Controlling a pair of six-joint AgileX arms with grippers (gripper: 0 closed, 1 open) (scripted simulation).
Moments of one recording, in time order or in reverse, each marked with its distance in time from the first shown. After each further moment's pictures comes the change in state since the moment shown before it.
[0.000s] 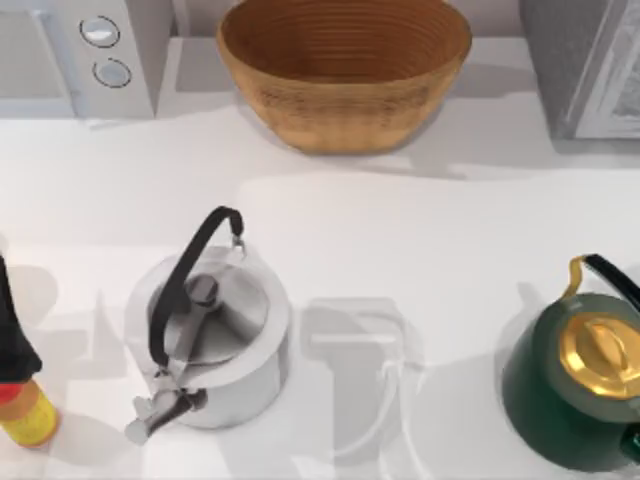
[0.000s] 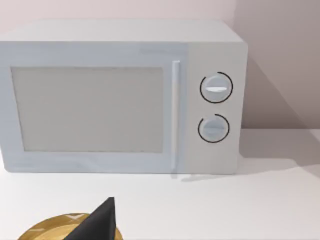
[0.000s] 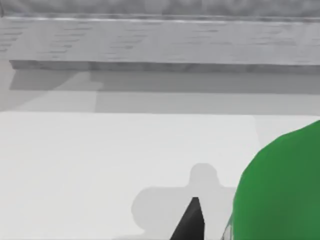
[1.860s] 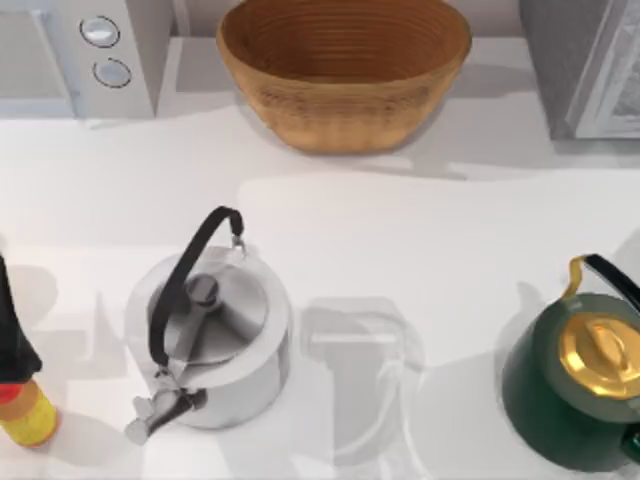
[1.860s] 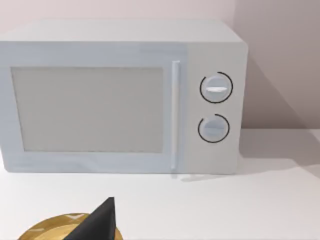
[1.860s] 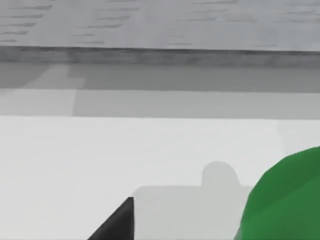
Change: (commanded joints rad) left arm 0.000 0.000 0.000 0.000 0.000 0.000; right arm 0.043 0.327 0.082 0.260 0.046 0.024
